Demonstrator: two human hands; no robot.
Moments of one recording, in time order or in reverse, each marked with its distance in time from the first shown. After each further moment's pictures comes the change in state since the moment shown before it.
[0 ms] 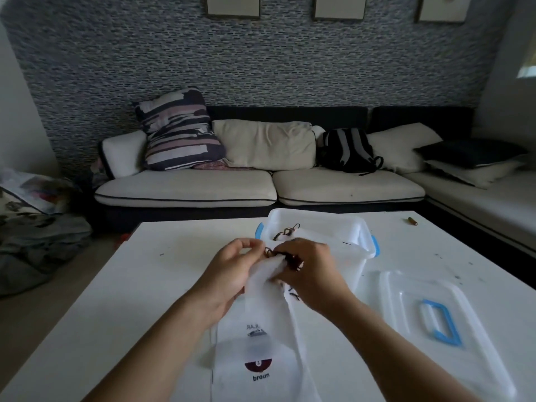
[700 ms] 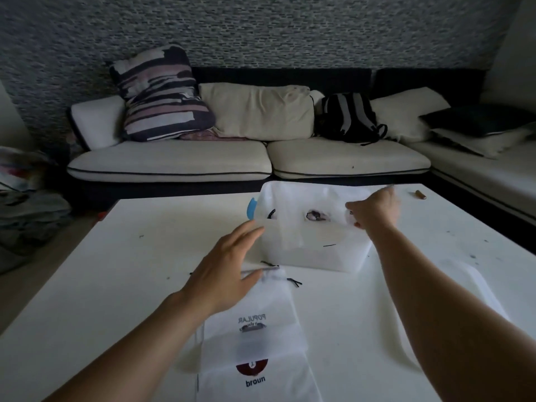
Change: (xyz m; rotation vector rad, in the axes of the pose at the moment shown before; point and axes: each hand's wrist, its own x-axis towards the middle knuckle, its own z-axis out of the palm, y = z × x) left_hand 0.096 -0.093 -0.040 1.130 -0.129 0.679; right_hand 0.098 0.160 -0.048 -0.229 0.472 0.863
